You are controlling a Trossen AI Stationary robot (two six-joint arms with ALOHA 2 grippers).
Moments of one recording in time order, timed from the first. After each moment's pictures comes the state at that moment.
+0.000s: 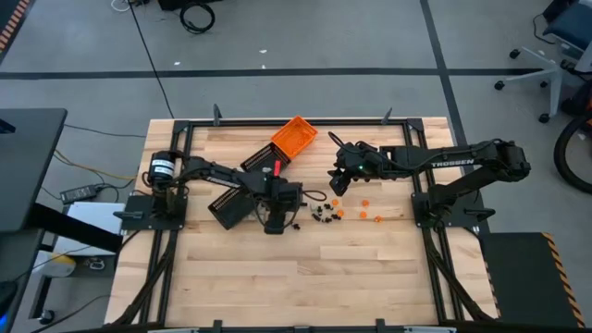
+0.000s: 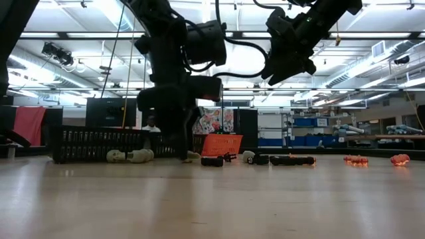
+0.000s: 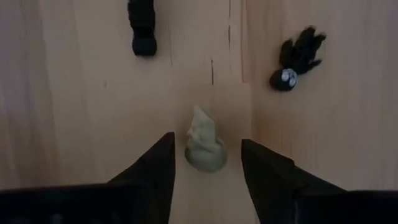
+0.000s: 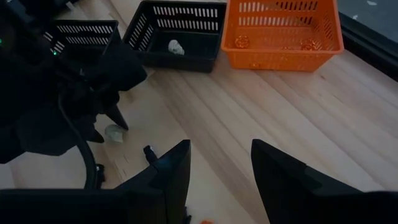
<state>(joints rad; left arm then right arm) 0.01 1.92 1.23 -0.58 0.01 0.09 -0.10 1.28 0.94 -0.44 0.29 0.49</state>
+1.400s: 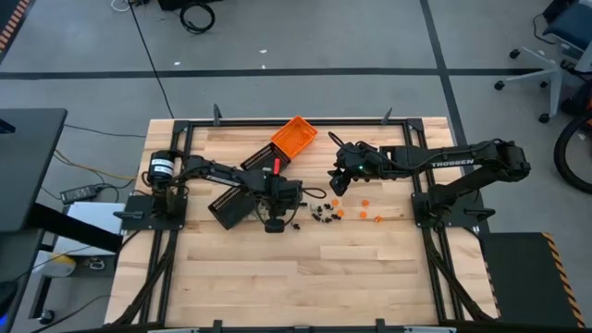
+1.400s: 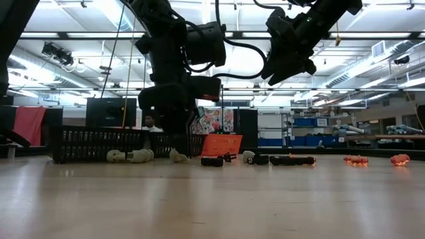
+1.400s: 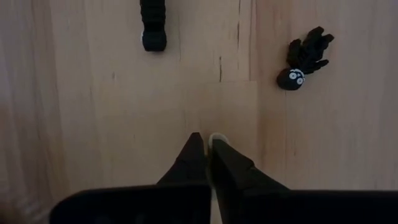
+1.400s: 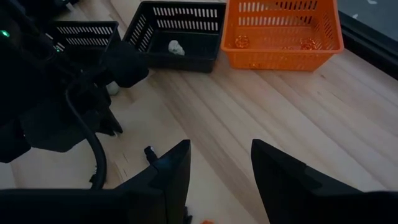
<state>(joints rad) 0.02 1.92 1.24 -0.60 0.02 0.07 -0.10 1.28 0.94 -0.44 0.29 0.50</state>
